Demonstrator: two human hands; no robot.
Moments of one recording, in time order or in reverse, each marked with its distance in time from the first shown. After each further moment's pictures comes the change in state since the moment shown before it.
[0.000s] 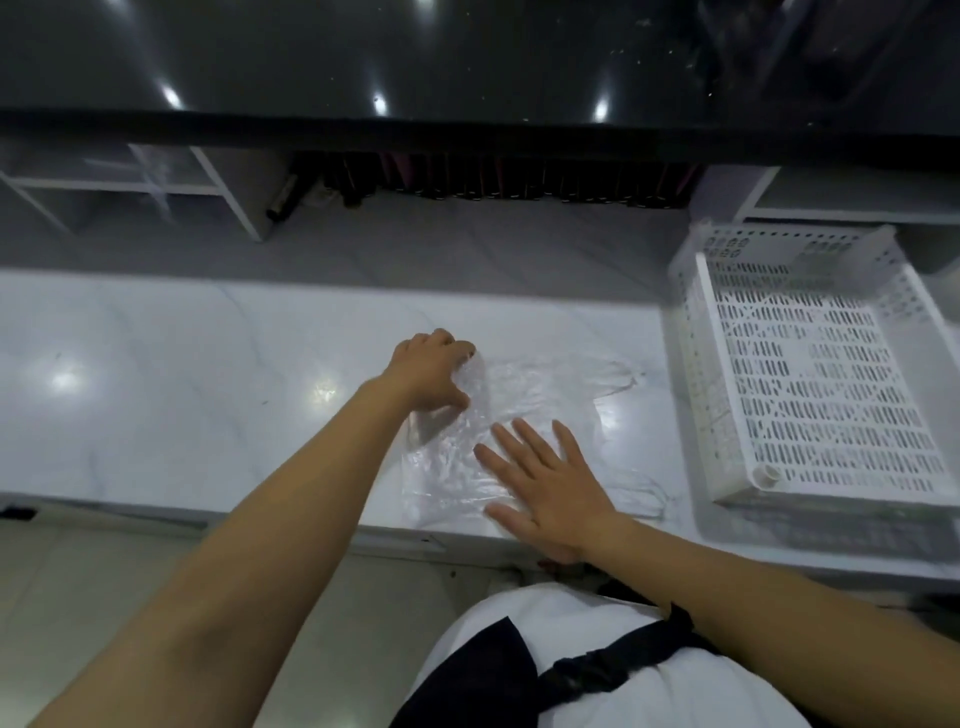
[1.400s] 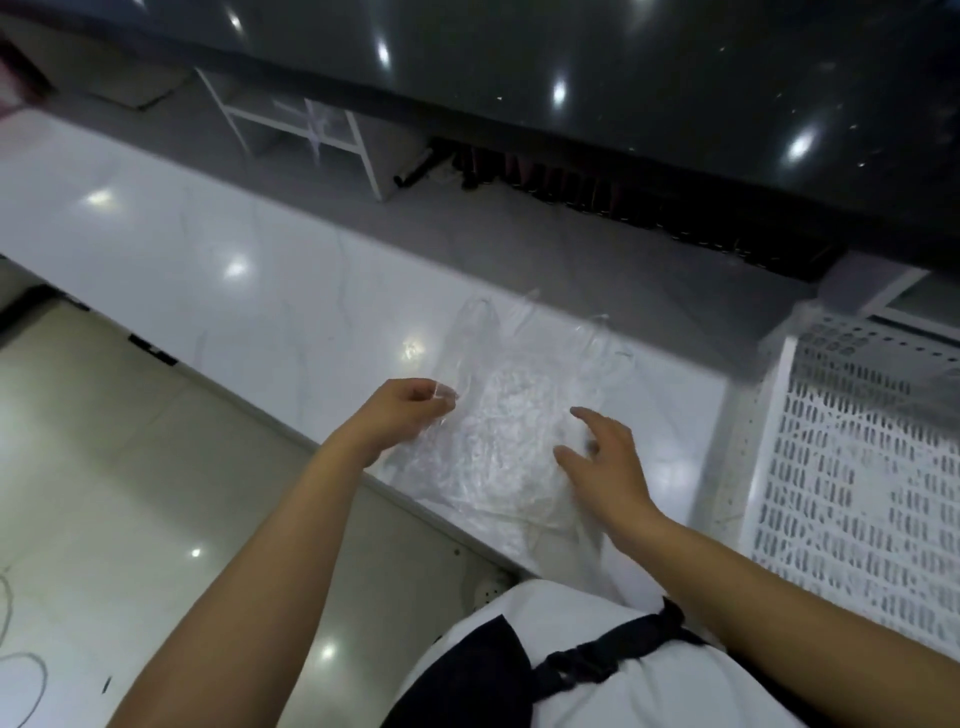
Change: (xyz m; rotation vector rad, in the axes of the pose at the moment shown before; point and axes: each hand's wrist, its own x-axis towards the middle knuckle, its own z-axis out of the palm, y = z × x) left_hand -0.117 0.019 0.023 -1.165 0.253 -0.576; right_hand 0.008 0.066 -0.068 1.030 0.062 0.394
